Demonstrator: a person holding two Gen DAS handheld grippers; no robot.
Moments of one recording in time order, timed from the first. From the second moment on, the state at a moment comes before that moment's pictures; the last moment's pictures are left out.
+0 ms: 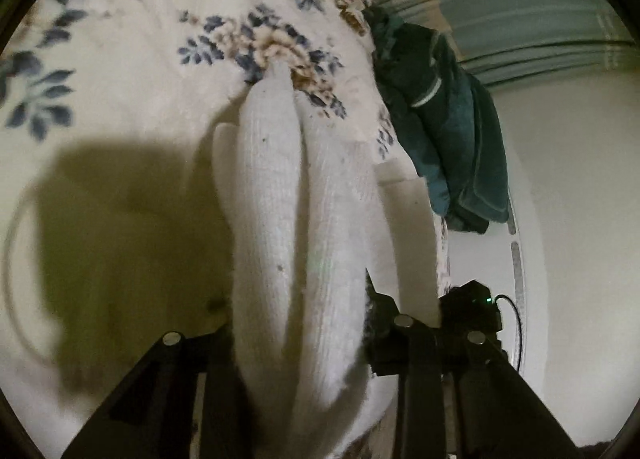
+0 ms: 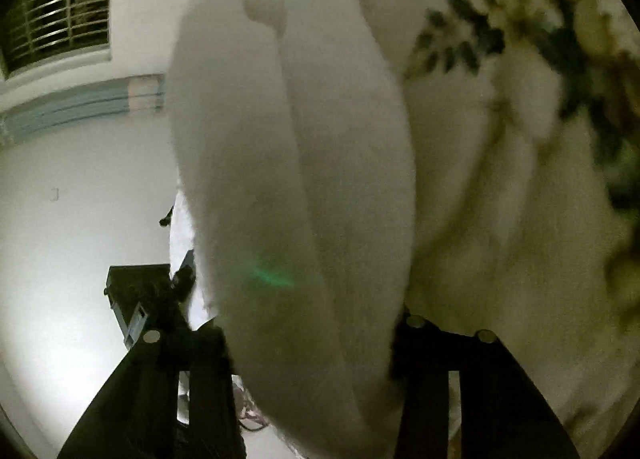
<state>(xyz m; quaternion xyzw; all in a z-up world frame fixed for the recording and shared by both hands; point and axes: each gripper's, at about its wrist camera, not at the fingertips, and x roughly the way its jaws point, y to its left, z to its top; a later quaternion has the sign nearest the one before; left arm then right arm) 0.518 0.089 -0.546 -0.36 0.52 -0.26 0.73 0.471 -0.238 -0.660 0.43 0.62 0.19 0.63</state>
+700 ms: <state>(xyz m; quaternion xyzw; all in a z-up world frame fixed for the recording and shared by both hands) 0.252 0.108 -0.540 -0.30 0.66 -0.13 0.68 0.188 -0.263 -0.654 0.37 0.73 0.08 0.57</state>
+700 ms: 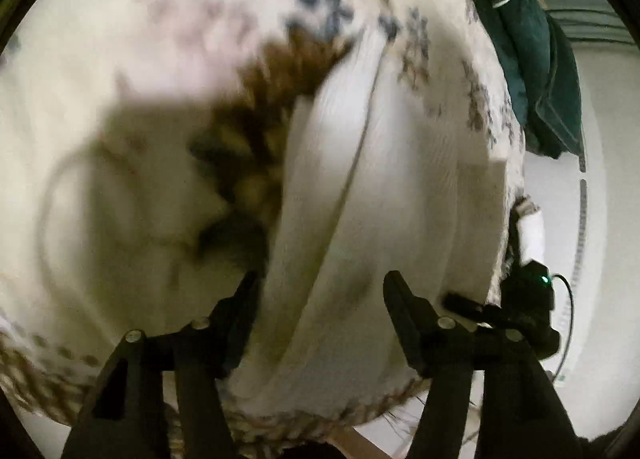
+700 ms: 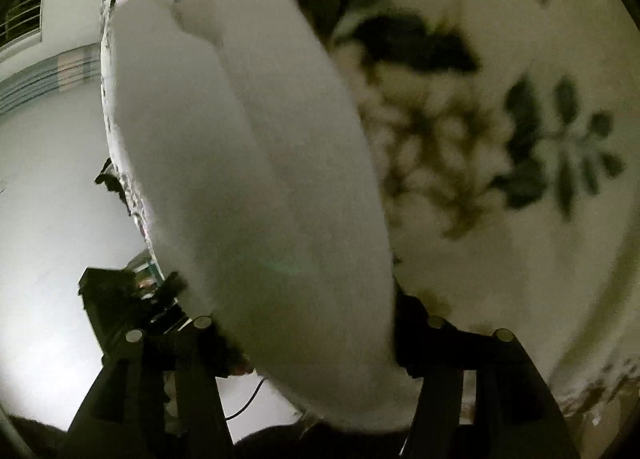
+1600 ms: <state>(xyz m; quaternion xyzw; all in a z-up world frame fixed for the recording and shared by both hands) 0.367 0.099 -0.546 -0.21 0.59 -0.13 0.77 0.324 -0.271 -0.553 0.25 0.61 0.02 0.75</state>
